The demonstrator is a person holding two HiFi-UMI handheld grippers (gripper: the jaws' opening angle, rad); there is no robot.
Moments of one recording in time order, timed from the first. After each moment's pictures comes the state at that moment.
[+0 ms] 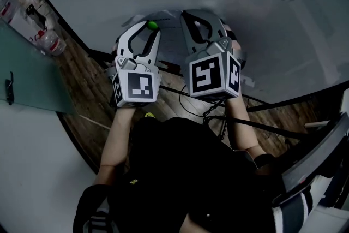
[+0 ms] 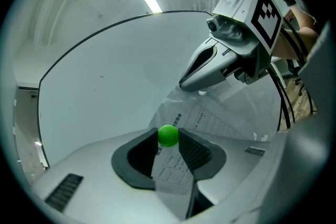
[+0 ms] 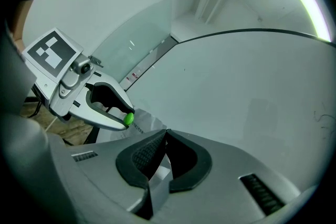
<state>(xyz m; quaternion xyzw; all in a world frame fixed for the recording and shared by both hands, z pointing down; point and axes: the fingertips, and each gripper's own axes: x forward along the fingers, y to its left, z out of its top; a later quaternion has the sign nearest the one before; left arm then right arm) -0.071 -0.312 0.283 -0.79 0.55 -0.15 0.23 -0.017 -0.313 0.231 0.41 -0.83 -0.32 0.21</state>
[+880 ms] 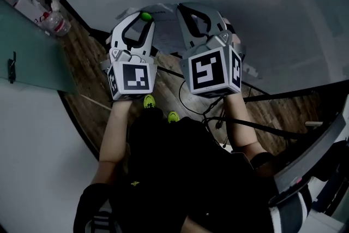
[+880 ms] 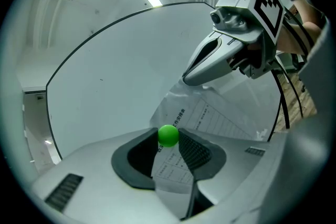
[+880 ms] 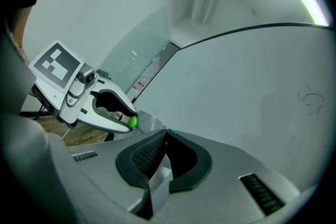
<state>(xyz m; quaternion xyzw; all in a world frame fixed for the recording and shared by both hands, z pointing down) -0.058 -0.279 0.296 -0.76 0.58 -0.20 0.21 0.003 -0.276 0.242 0.37 -0.87 -0.28 0.19</state>
